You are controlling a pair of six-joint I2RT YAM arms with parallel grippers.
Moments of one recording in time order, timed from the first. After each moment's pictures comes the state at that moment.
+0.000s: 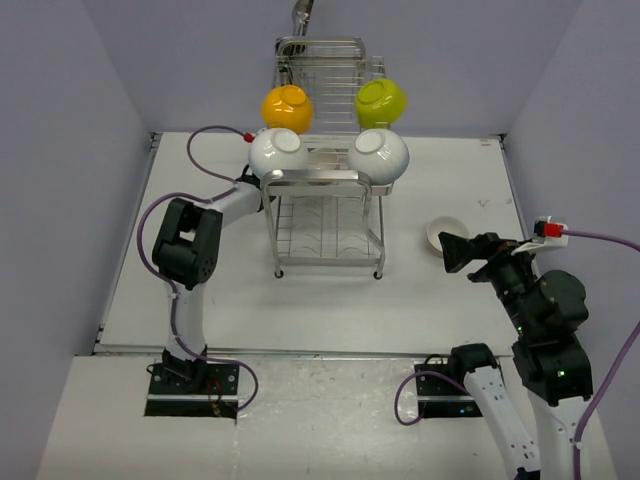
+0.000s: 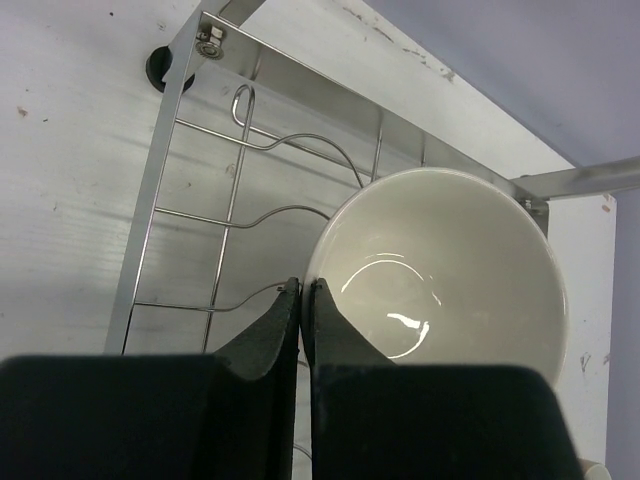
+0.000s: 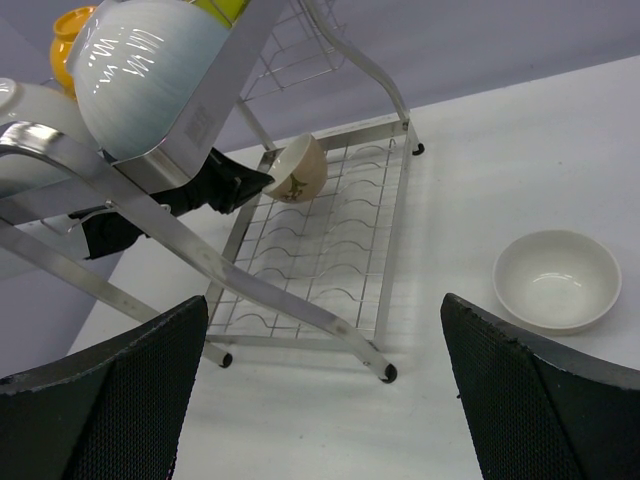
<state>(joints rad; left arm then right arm) -0.38 2.09 1.46 0.13 -0.10 -0.83 0.15 0.39 0.96 -0.62 -0.09 0.45</state>
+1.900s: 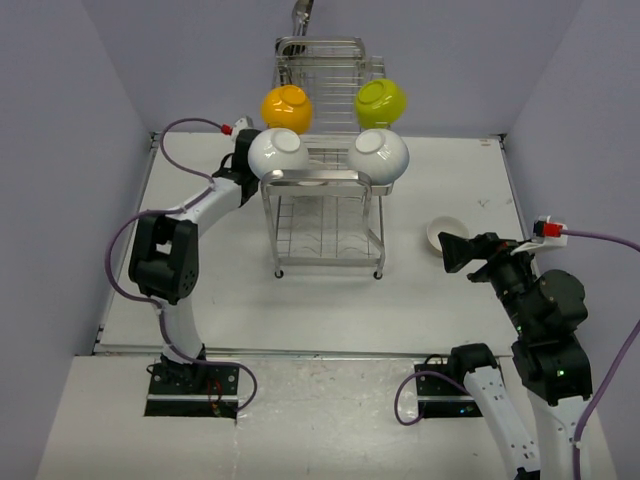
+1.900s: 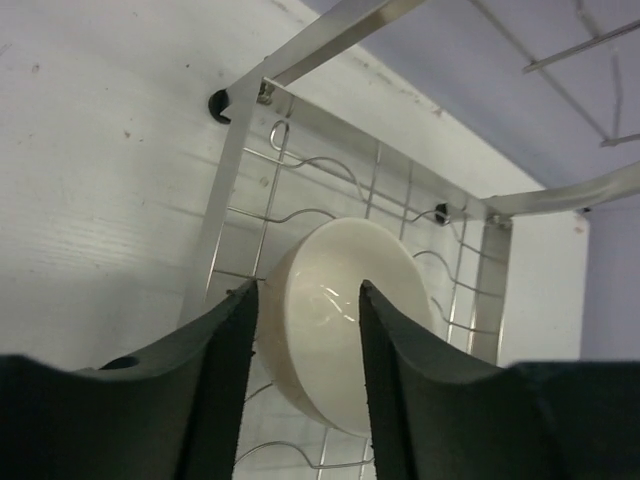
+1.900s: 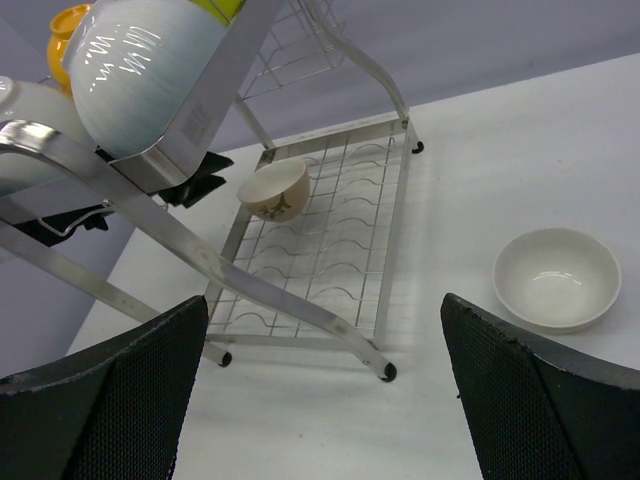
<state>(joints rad) -0.31 1.88 1.38 0.03 -0.10 -0.83 0.15 0.39 0.95 -0.62 -0.09 0.46</state>
